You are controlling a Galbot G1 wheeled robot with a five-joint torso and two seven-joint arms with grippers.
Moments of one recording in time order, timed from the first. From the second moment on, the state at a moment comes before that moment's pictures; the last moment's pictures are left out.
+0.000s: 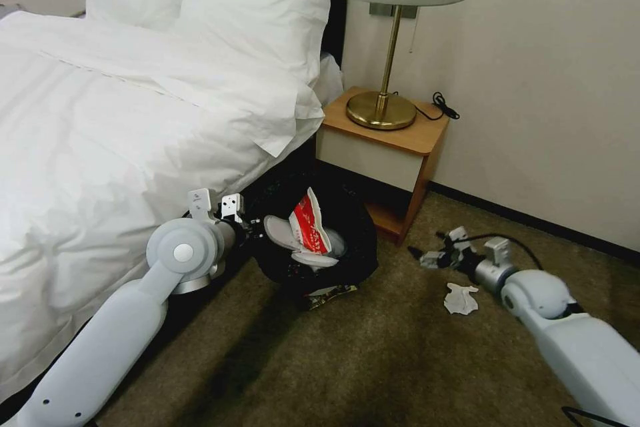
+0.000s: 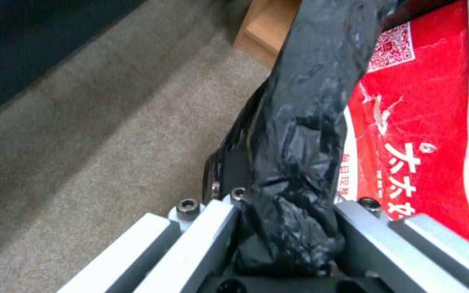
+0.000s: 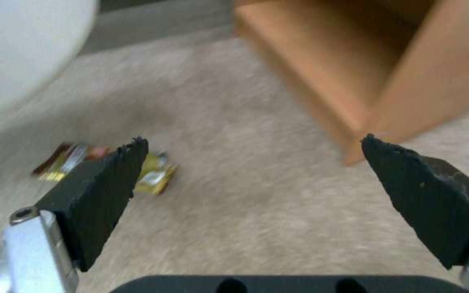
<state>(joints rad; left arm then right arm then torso) 0.76 -0.95 -0.12 -2.00 -1.56 0.74 -0.92 -0.96 0.87 0.21 1.41 0.49 -0.23 -0.45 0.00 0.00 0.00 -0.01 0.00</state>
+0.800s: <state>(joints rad) 0.68 -0.98 -0.09 -1.99 -1.57 0.74 -0.92 -0.87 1.03 0.05 1.14 0.20 -0.03 -0.55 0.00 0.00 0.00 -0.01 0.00</state>
